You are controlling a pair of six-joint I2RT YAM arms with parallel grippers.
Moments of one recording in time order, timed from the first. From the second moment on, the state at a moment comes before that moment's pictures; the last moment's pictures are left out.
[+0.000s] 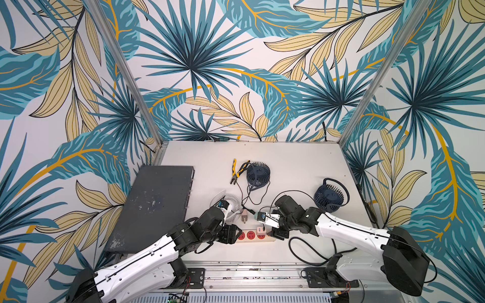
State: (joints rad) left arm -0.85 0.85 0.55 -0.50 0.16 -0.68; right arm 0.94 1.25 0.69 -0.44 -0.15 -0.52
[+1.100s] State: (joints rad) left arm -0.92 1.25 0.66 -0.20 0.27 -0.82; right arm 1.01 1.14 0.76 -0.41 0.00 0.92
